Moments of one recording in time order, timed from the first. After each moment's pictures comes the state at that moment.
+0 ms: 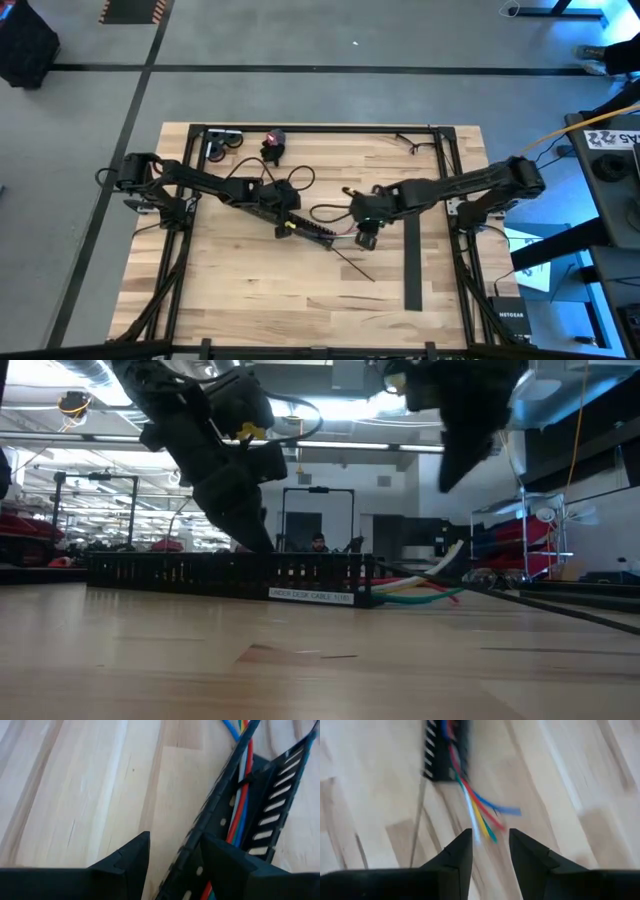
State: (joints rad) left arm 0.08 1.58 0.76 -0.03 -0.03 -0.02; right arm 0.14 1.51 1.16 -0.83 0.09 0.51
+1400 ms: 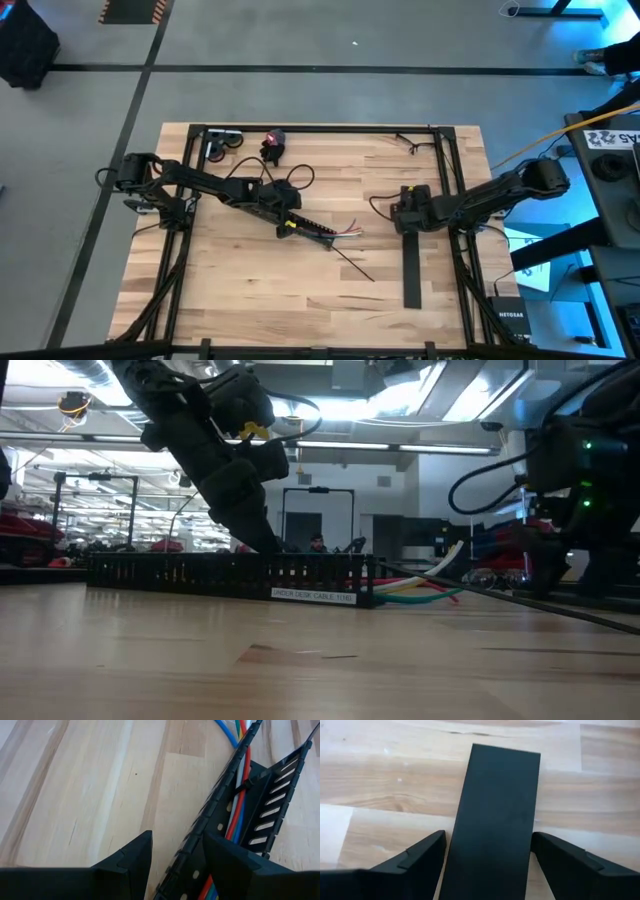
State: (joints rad) left arm 0.08 1.58 0.76 -0.01 -0.03 -0.07; right arm 0.14 1.29 0.38 -0.65 0.56 1.62
